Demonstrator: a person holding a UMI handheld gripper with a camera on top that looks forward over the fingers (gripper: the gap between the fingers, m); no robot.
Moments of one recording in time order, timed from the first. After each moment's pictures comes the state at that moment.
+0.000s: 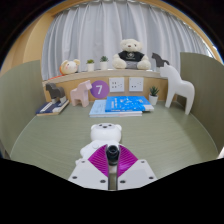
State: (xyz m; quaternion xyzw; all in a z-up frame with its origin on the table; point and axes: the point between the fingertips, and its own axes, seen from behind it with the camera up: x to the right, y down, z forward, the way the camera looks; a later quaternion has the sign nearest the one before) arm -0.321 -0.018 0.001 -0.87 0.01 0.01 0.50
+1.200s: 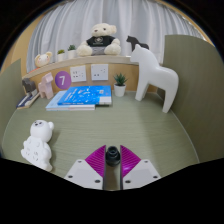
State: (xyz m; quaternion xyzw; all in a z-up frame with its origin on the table) arm -0.120 0.009 -0.025 -0.90 0.02 -0.03 0.43
